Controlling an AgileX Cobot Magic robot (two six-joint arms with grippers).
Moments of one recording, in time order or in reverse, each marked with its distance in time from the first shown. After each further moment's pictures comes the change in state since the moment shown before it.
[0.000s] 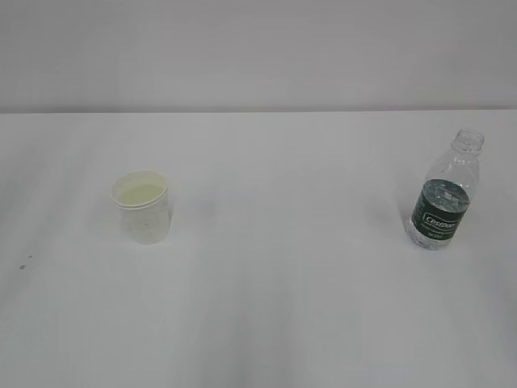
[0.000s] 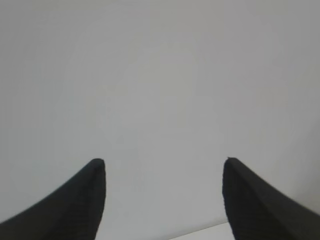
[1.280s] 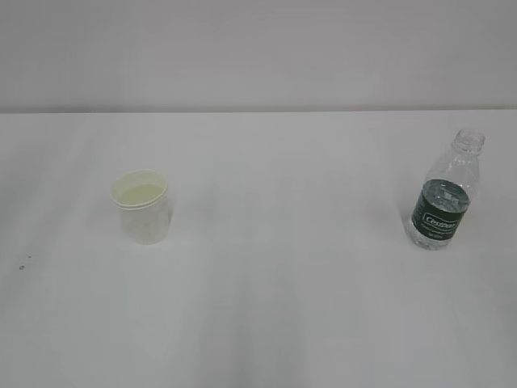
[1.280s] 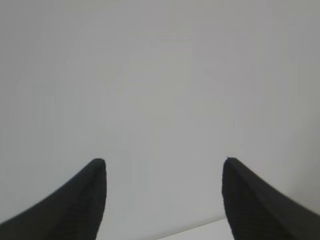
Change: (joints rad) left arm 0.000 -0.001 0.000 0.000 -0.018 -0.001; right arm 0.000 -0.060 -0.002 0.005 0.084 -0.016
